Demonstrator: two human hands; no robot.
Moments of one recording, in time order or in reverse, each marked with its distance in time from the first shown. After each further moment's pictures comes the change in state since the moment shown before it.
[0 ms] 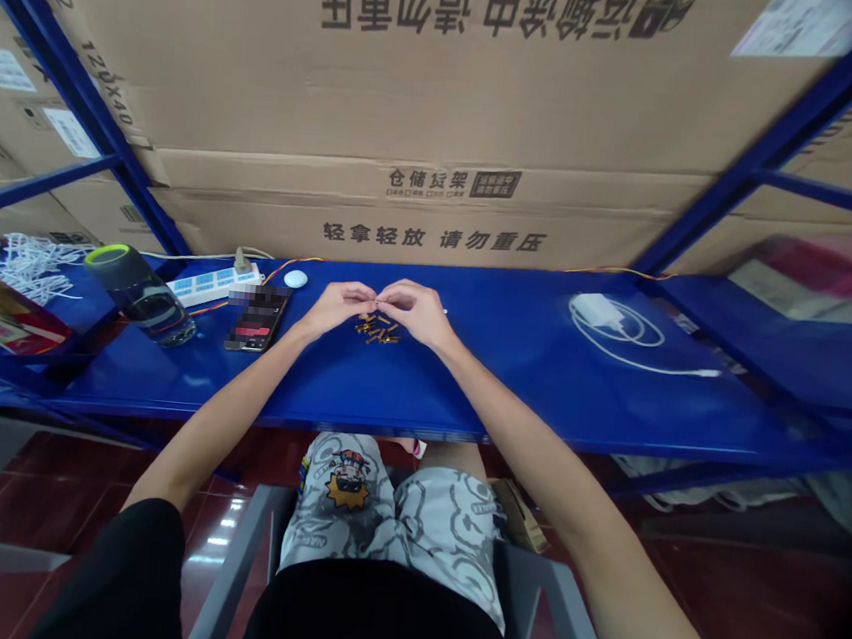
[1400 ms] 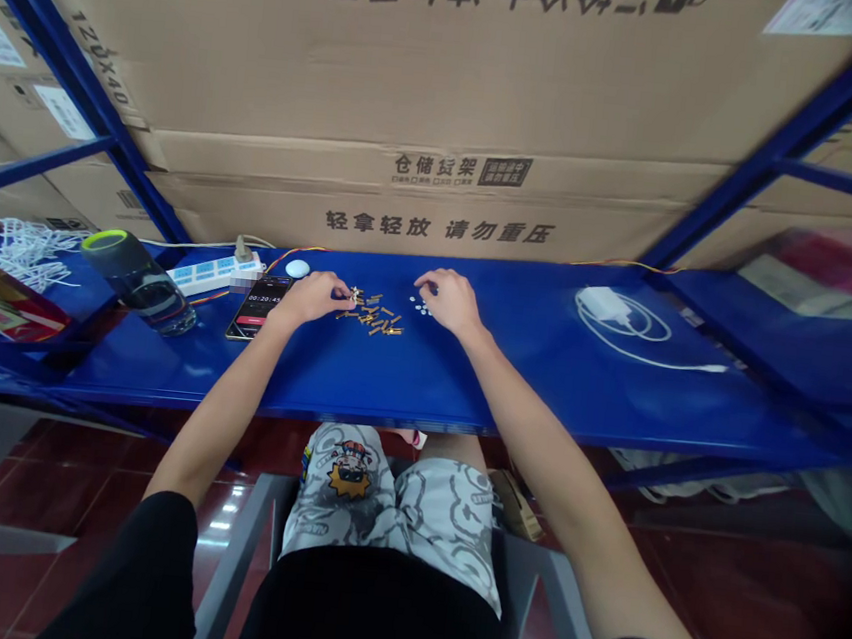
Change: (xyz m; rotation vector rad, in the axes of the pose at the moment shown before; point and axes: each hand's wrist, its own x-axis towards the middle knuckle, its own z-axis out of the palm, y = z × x) left_hand -0.003 -0.002 -0.050 0.982 -0.027 0.022; right_hand 0.003 0.019 -0.040 -0.859 0.010 0.208
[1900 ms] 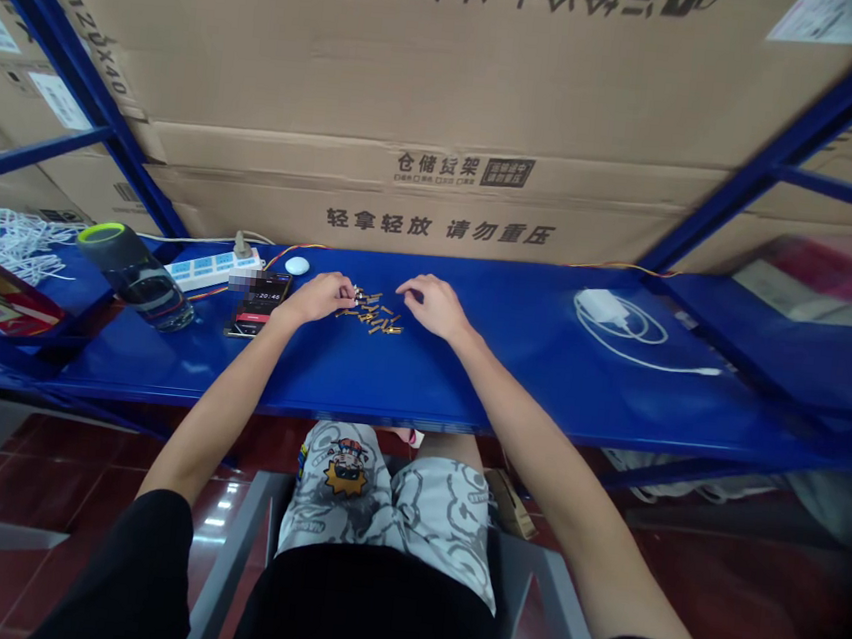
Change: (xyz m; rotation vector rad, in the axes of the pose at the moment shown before) left_hand 0.006 -0.004 0.017 -0.257 -0.026 0.054; right_hand -0.005 -0.013 0.012 0.120 -0.075 -0.192
